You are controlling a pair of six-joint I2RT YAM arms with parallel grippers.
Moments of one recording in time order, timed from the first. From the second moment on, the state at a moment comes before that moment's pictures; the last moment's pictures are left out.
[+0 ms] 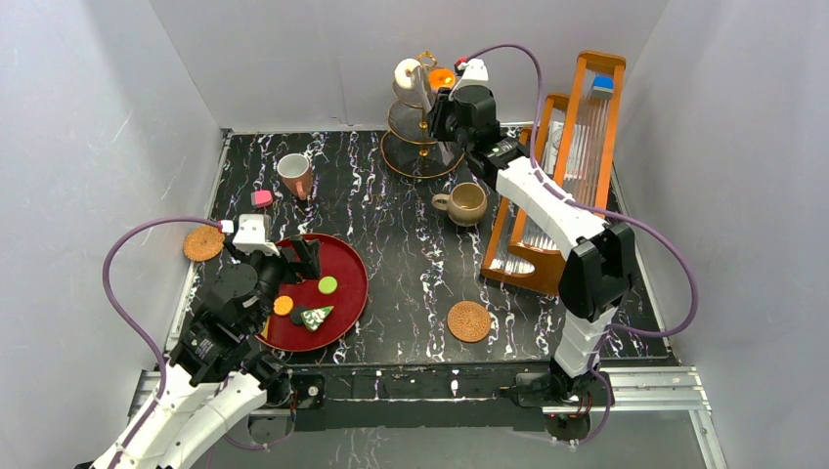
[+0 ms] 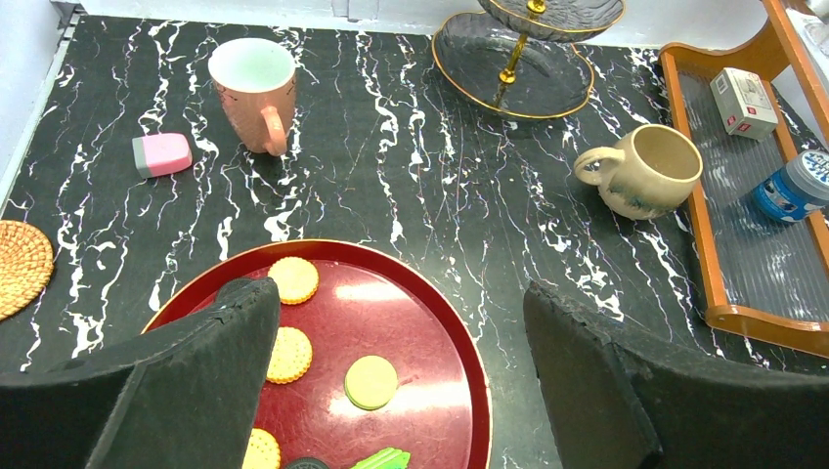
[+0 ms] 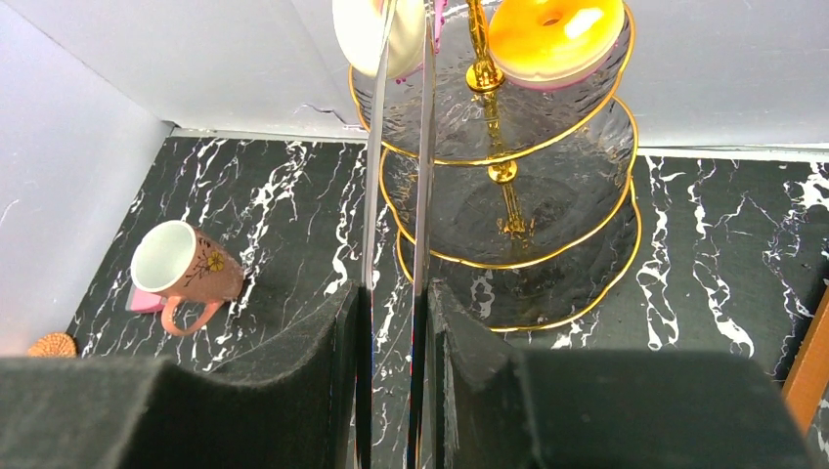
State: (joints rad) left arm -0.63 0.42 0.70 -0.45 -0.48 -0.23; right arm 0.57 1.81 1.71 -0.13 0.17 0.36
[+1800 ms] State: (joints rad) left arm -0.63 0.39 0.70 -0.45 -0.46 -0.23; right arm 0.59 1.87 1.84 -0.18 0.22 0.26
